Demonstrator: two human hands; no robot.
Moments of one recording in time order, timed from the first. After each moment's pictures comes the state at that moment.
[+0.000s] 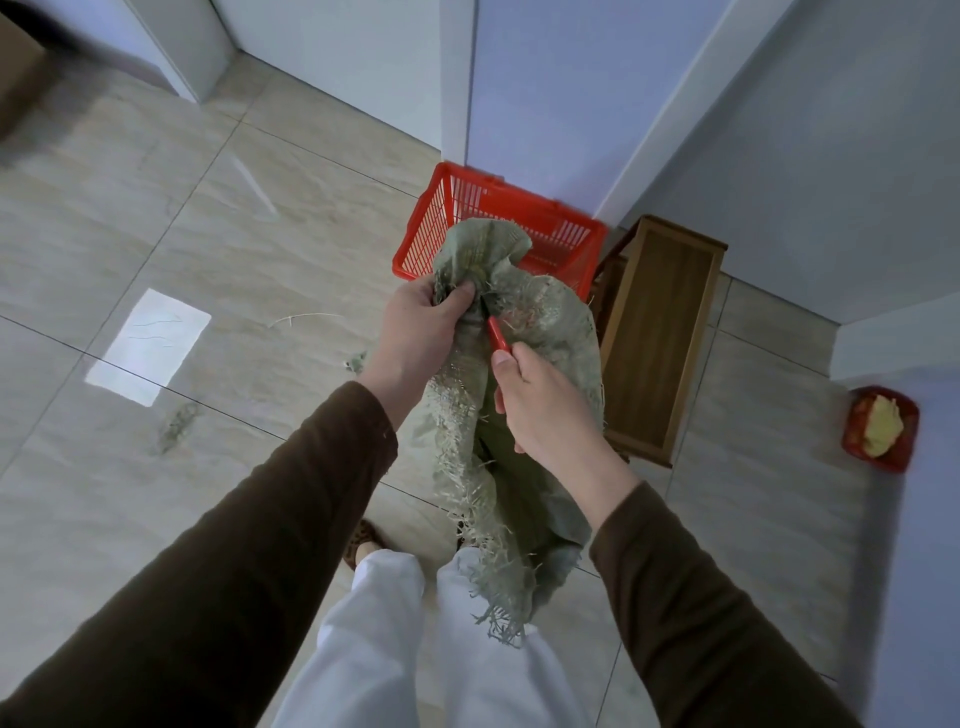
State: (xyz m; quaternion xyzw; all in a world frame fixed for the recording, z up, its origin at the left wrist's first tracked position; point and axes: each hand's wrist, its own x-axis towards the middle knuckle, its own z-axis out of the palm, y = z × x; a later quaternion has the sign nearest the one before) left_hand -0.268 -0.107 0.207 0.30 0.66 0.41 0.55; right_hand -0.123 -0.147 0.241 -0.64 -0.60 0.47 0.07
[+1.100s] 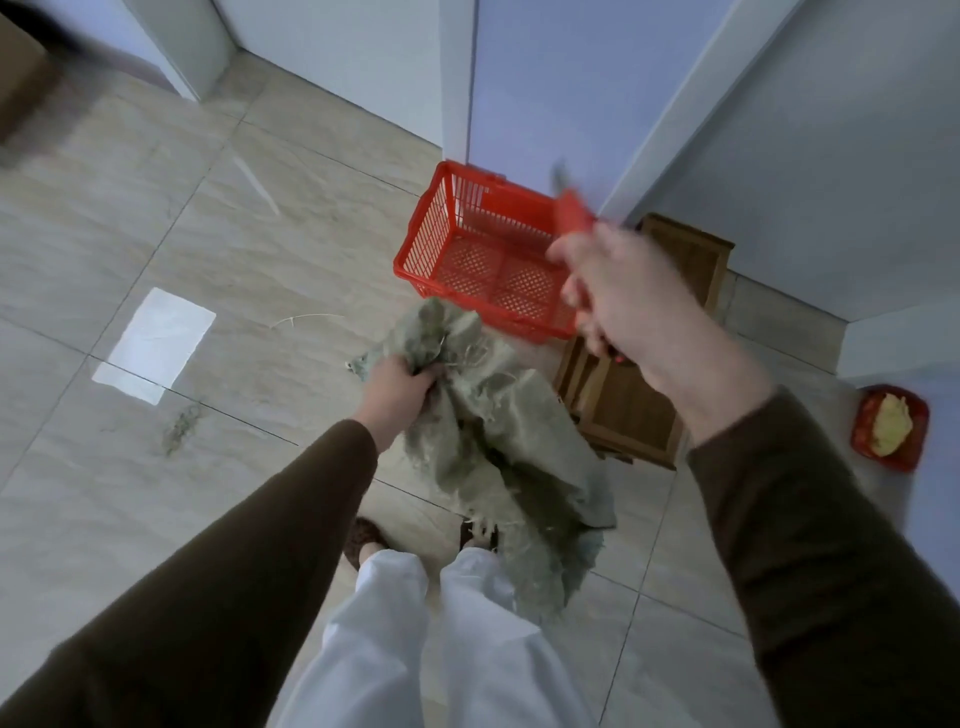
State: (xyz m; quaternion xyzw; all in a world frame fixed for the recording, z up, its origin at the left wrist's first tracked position) left_hand -0.285 -0.133 0.136 0.32 0.77 0.19 0.52; right_hand -0.080 -0.061 0.280 -0.64 -0.55 0.48 0.23
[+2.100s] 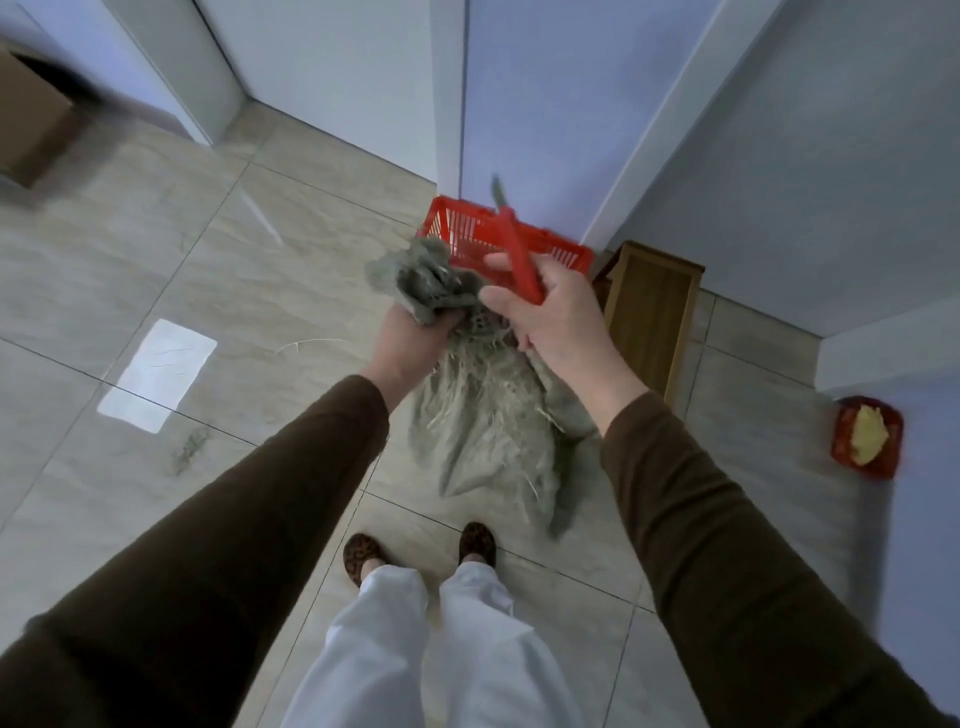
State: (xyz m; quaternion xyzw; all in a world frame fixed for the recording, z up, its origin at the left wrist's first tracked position) left_hand -0.282 -0.097 0.221 0.44 0.66 0.37 0.47; right_hand -0.108 -0.079 0.283 -0.56 -0.60 0.49 0.29
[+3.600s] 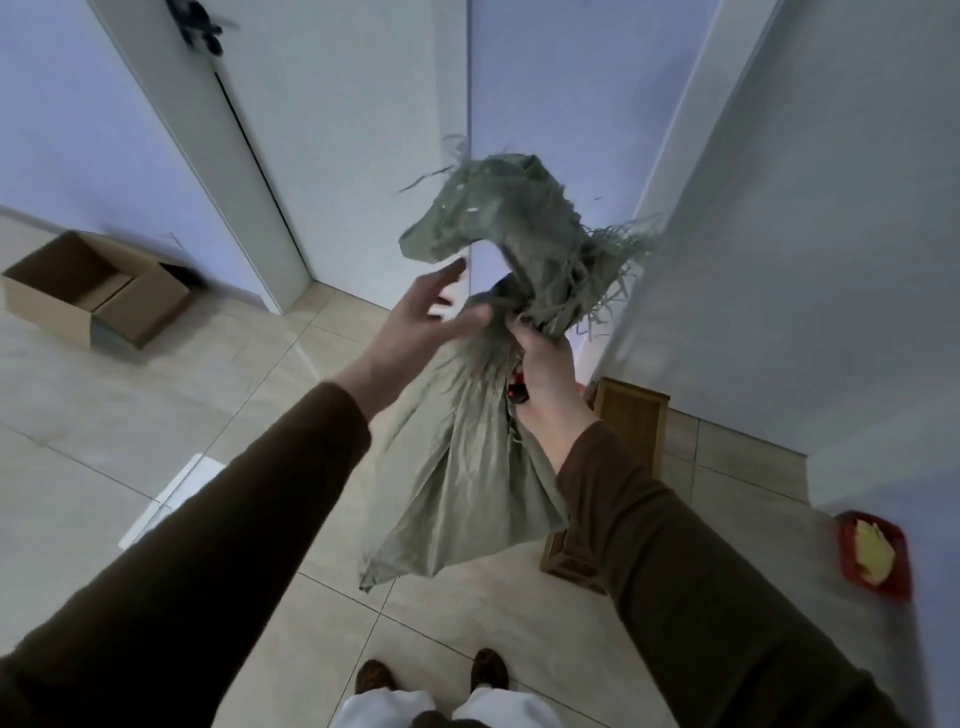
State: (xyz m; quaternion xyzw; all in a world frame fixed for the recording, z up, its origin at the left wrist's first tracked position) left_hand -0.285 -0.082 0.471 0.50 0.53 0.41 0.54; right_hand -0.131 -0.070 0.442 -0.48 -0.18 0.68 0.52
